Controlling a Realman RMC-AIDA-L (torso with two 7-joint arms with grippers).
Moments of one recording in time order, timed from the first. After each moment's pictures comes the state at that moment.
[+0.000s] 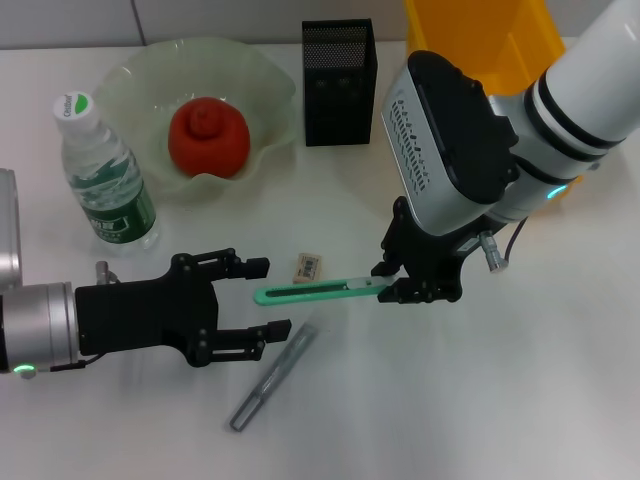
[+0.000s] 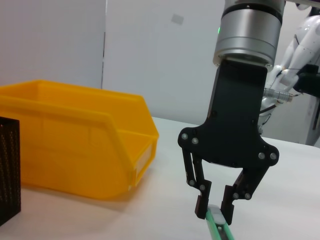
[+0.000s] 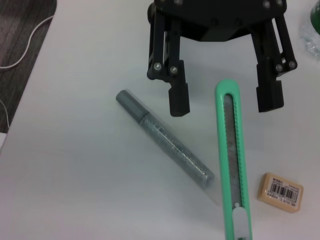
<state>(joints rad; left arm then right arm) -0.49 -2.07 0.63 0.42 2.10 1.60 -0.96 0.79 2.09 -1.56 -1.15 -2.39 -1.52 1.81</state>
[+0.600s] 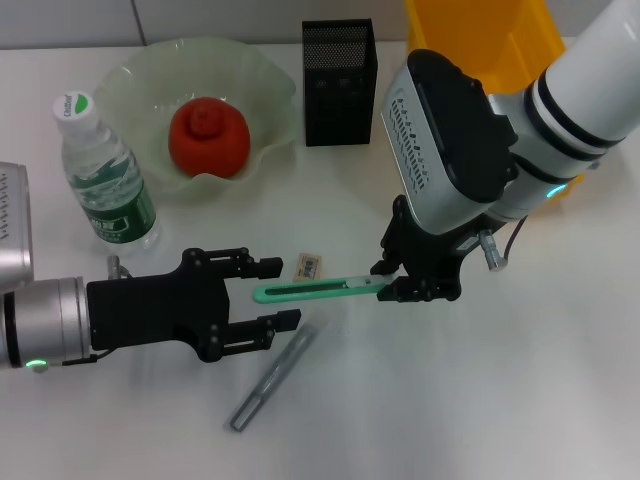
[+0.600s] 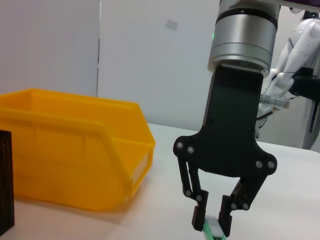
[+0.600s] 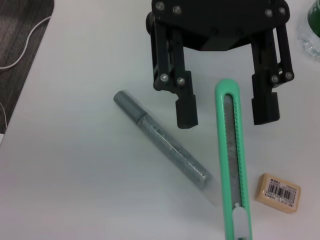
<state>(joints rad) -0.51 -2.07 0.62 0.39 2.10 1.59 -0.94 0.79 2.09 -1.56 -1.15 -2.39 -1.52 1.81</state>
